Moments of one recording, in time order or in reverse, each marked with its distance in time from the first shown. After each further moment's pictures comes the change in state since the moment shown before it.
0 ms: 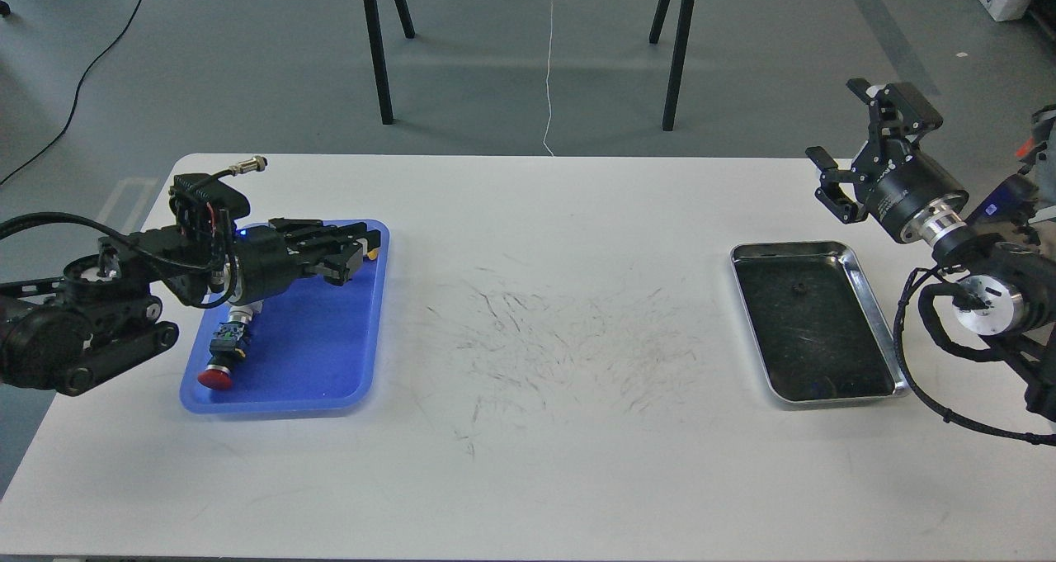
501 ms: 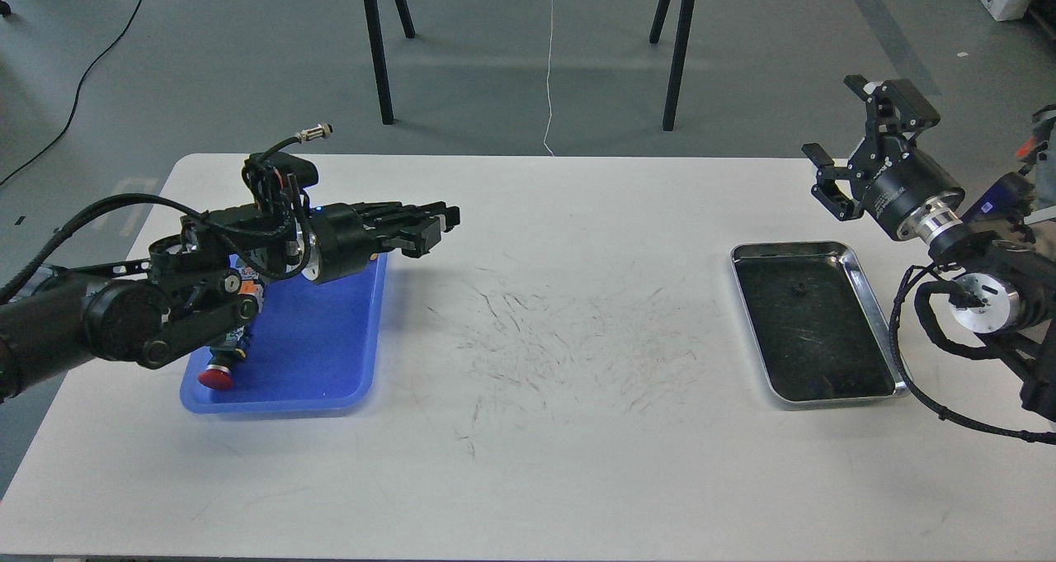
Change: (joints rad) left arm -0.036 -0.174 -0.064 0.006 -0.078 -0.076 0.000; right arm -0.002 0.003 -0.002 -0.002 0.000 0.003 0.000
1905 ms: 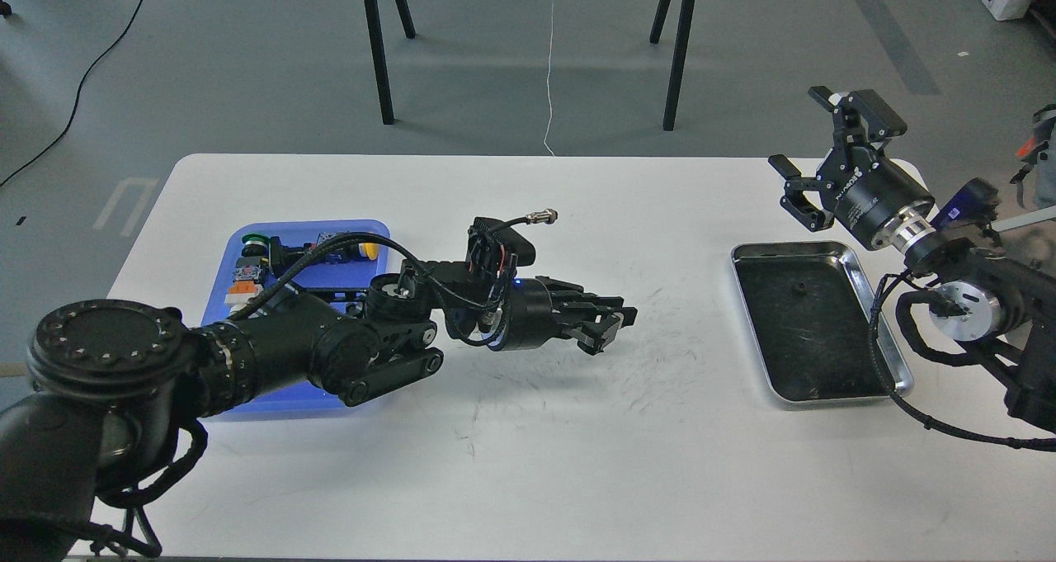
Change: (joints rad) left arm -0.054 -0.454 0.206 0.225 0.025 -0.008 0.000; right arm -0.002 0.011 -0.012 0.057 -0.006 0.031 0.000
